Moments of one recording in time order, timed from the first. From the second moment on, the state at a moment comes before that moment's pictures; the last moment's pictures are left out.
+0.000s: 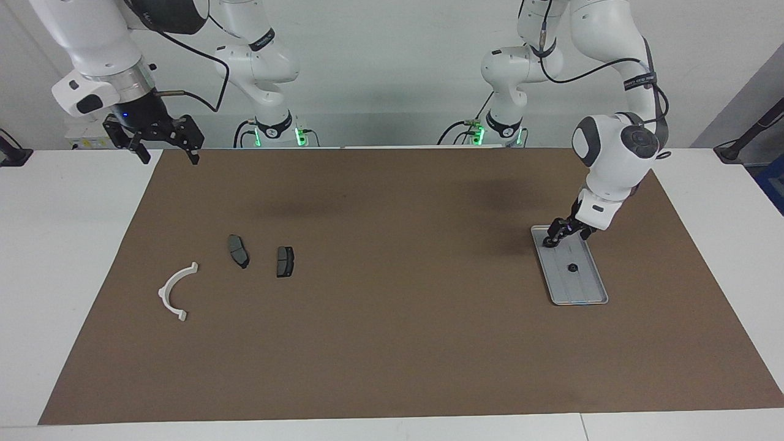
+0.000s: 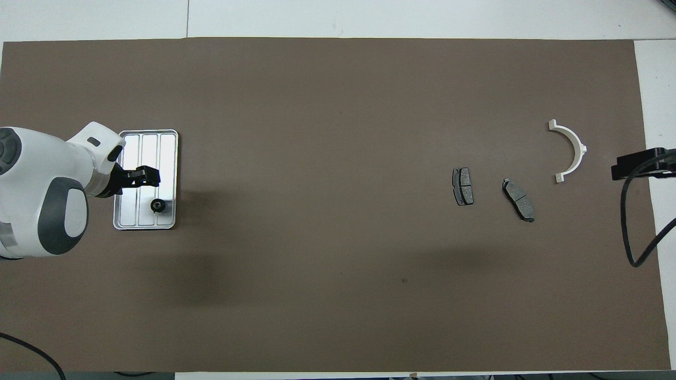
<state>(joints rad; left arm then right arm) 0.03 0.12 -0.06 -2.15 0.01 2.29 -0.18 -0.06 -0.08 -0.01 -1.66 -0.03 1.58 -0.04</state>
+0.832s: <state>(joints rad) 0.03 0.15 -0.06 -2.21 0.01 2.32 -0.20 -0.06 -0.08 -0.01 -1.68 -0.03 1.58 -0.05</state>
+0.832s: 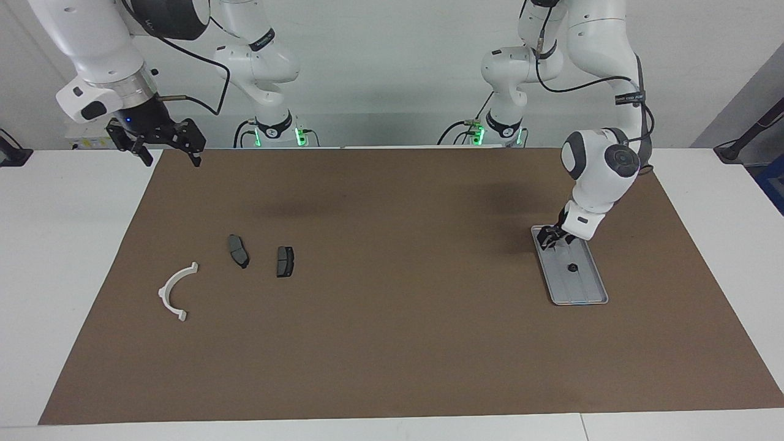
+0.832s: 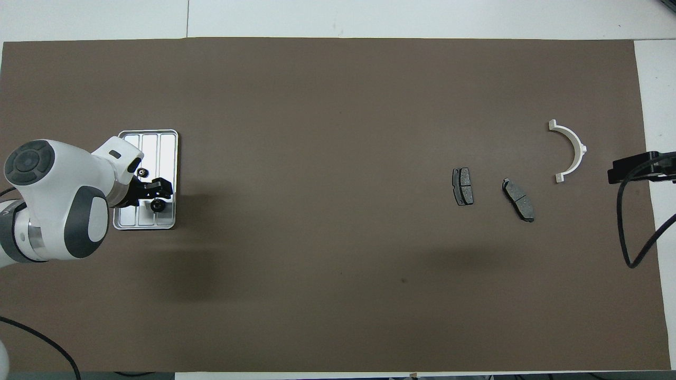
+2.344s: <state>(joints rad) 0.03 0.15 -0.07 -2.23 0.01 2.32 -0.20 -0.07 -0.08 -0.01 -1.68 -0.03 1.58 -0.07</state>
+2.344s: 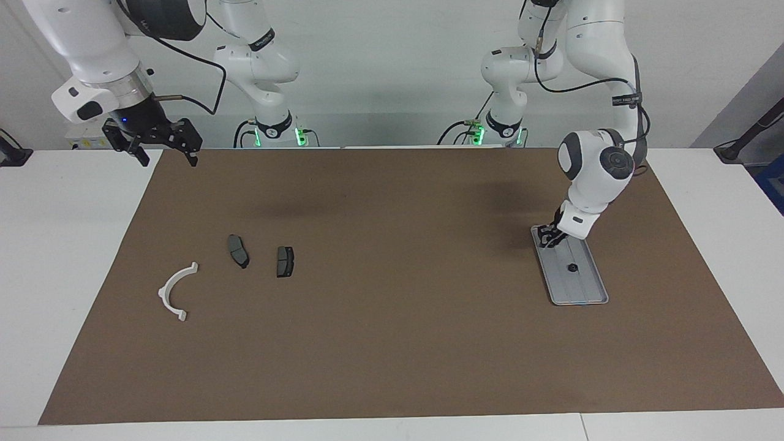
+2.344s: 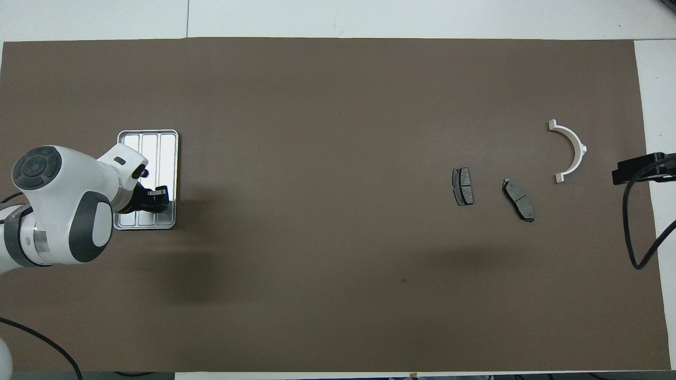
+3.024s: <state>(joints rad) -0.07 0.15 -0.07 -1.98 0.01 2.13 -0.36 -0.08 -0.08 -0.01 -1.68 -0.03 1.58 -0.10</state>
